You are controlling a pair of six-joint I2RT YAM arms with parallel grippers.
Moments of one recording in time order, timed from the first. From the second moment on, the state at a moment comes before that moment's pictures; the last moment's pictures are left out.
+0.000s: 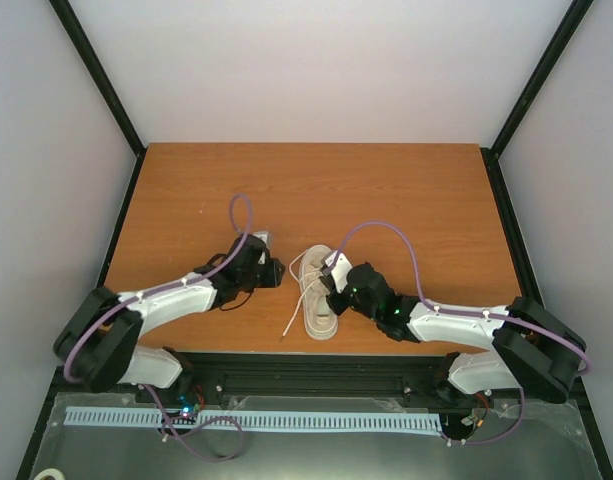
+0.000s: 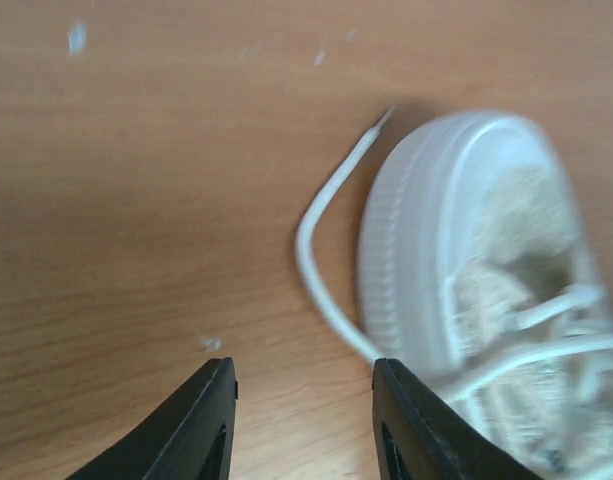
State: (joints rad) left arm -0.63 1.32 0.61 -0.06 0.01 -0.62; right arm 0.93 1.30 0.46 0.33 0.12 0.04
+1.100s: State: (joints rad) left arm -0.62 1.70 0.75 0.09 0.06 -0.79; right arm 0.93 1.34 0.46 0.34 0.09 0.05
